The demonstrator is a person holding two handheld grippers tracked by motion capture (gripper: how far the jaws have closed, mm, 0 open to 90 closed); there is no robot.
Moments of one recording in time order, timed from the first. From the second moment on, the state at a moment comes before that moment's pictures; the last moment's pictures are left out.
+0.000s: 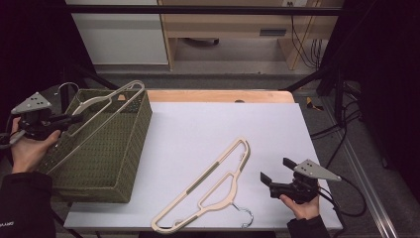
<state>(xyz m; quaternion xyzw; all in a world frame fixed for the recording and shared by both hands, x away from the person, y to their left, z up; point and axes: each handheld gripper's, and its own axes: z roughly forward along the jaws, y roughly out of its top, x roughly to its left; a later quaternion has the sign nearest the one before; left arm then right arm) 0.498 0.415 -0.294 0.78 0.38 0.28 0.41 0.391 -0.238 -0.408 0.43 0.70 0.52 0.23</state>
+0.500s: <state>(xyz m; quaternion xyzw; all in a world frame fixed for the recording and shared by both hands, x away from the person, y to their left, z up) 0.503 0.411 -0.347 0.80 0.40 0.27 0.36 0.391 -0.237 -0.409 0.43 0.70 0.52 0.23</state>
